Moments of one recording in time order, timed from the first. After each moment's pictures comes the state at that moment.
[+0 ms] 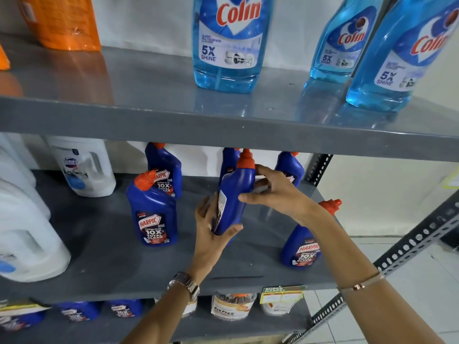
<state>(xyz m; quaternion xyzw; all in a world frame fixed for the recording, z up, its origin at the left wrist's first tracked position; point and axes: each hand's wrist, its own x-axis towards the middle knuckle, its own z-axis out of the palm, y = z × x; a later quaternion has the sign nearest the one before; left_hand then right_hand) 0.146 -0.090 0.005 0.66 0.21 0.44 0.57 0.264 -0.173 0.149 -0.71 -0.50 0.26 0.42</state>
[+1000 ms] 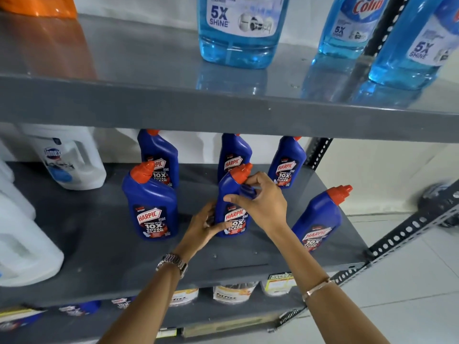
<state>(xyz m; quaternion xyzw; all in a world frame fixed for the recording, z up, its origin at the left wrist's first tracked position) 0.139 -0.038 -0.030 0.69 0.18 0.23 0.66 0.238 -0.144 0.071 -0.82 -0.37 0.03 0.44</state>
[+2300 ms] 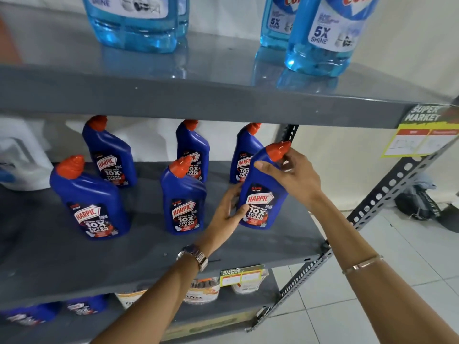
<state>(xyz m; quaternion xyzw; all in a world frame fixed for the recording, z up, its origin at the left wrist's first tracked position) 0.245 -0.147 -0.002 0.68 0.09 0.26 0.68 0.349 -0.250 0.131 -0.84 -0.35 0.05 0.41</state>
